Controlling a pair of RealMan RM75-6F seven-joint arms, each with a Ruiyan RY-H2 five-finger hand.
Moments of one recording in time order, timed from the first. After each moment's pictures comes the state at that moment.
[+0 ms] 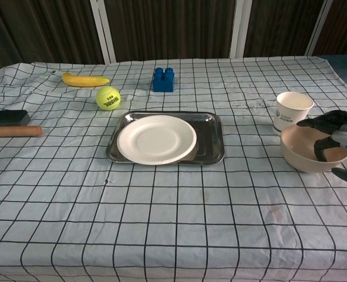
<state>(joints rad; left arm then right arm) -0.08 -1.47 -0.12 -1.23 1.48 1.64 0.02 0.46 -1.44 -0.10 -1.29 -1.47 1.14 -0.37</state>
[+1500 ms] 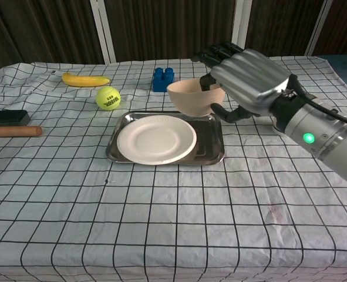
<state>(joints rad) -0.08 -1.47 -0.12 -1.22 1.47 1.62 0.01 0.67 -1.81 0.22 -1.21 -1.55 1.19 -0.60</state>
